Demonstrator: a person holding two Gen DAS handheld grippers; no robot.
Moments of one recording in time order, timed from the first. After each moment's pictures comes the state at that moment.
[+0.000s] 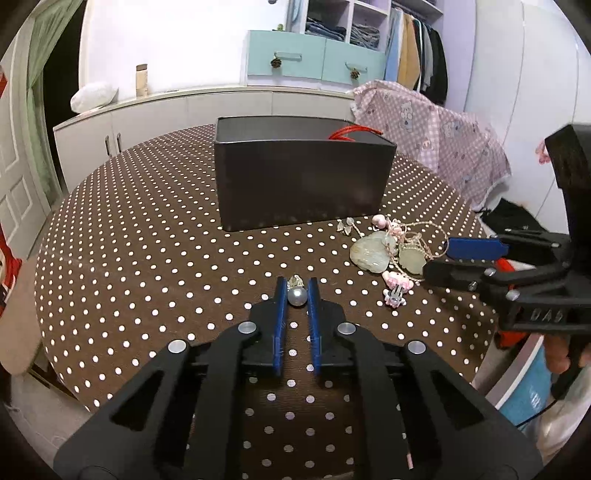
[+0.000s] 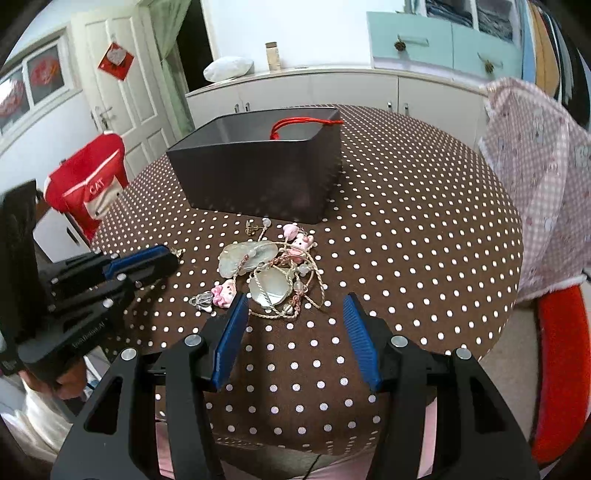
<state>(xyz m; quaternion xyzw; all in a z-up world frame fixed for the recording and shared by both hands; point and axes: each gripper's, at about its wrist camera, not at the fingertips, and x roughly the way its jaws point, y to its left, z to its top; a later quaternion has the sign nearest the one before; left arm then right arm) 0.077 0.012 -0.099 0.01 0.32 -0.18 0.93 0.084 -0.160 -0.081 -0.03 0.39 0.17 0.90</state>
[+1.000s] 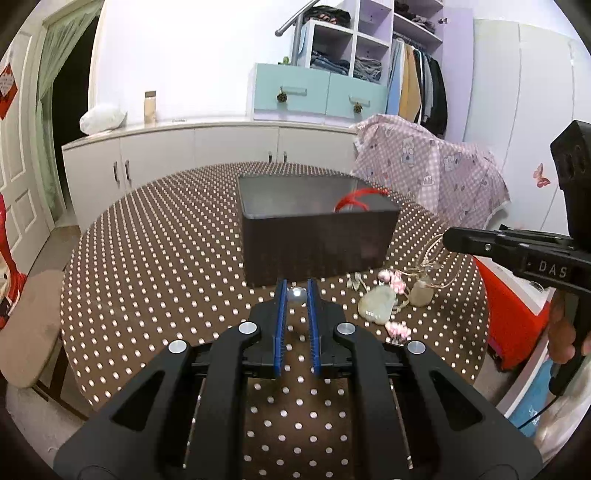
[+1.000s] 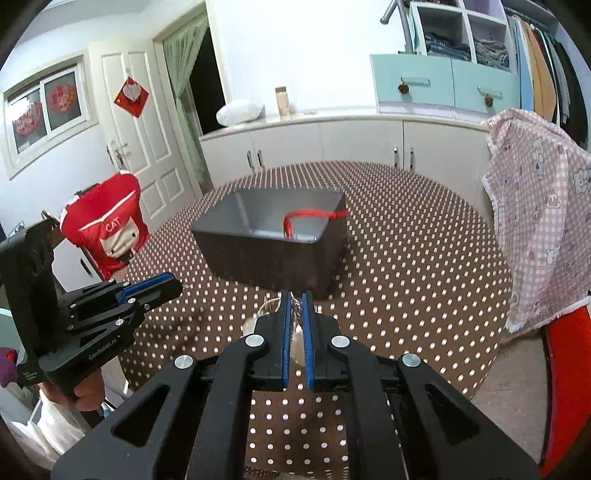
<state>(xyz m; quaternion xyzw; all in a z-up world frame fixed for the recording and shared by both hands) 0.077 0.027 -0.062 0.00 0.26 -0.18 0.95 0.090 -0.174 -0.027 0.03 0.32 0.20 0.93</state>
